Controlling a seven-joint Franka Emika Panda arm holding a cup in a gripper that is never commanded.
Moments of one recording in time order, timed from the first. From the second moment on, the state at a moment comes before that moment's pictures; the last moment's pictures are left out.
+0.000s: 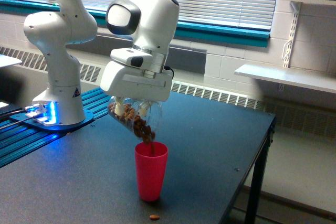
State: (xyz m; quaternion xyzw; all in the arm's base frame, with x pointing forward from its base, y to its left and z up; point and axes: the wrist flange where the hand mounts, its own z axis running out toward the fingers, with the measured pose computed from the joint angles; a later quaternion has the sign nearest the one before) arm 0.447 -0.201 0.304 0.84 -0.52 0.01 0.14
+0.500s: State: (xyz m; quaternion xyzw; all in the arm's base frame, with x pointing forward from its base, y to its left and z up) arm 0.453 -0.200 0.307 0.84 -0.52 -0.01 0.16
